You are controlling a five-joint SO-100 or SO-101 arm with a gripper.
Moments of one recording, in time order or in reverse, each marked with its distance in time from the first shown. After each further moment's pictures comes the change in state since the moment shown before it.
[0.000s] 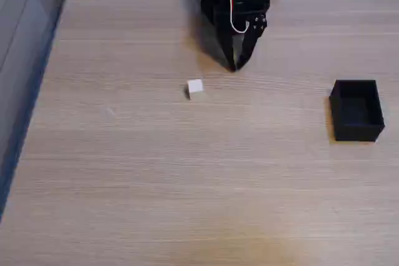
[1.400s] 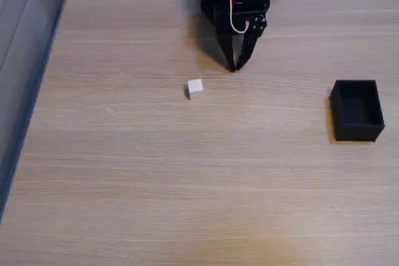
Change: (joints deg) arm 0.3 0.0 0.0 -0.1 -0.6
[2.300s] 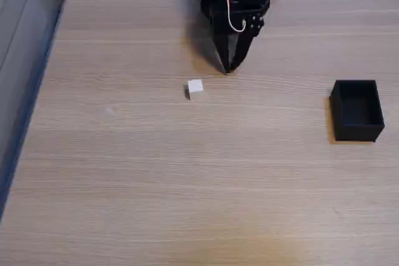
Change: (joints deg) arm 4.4 -5.3 -3.8 -3.9 -11.0
